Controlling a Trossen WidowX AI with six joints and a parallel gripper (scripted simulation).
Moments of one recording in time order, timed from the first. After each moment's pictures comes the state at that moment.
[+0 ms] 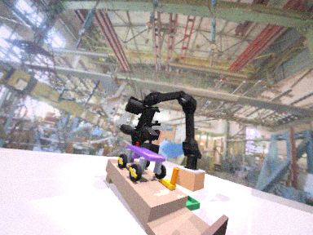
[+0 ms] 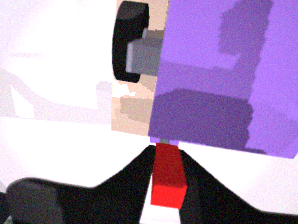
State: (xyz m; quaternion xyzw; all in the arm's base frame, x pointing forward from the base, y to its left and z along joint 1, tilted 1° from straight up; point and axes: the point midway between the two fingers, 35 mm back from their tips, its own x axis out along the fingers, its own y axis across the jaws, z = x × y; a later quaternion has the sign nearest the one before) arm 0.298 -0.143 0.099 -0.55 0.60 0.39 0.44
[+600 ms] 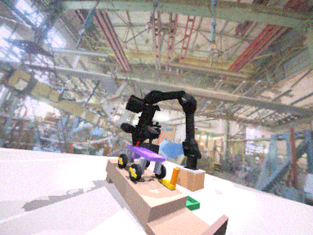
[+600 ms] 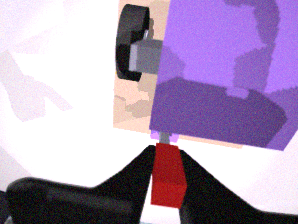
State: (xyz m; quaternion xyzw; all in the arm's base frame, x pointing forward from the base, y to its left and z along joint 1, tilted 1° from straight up) arm 0.298 -0.141 0.106 -0.55 0.60 0.39 0.44
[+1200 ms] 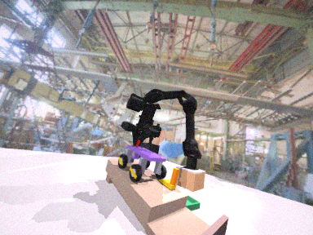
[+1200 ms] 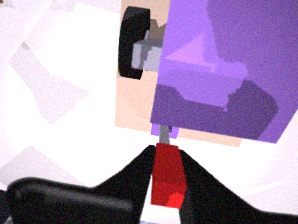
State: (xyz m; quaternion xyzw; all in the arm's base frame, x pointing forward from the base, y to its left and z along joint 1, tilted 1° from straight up) arm 0.298 -0.138 0.112 -0.54 0.60 0.39 0.44
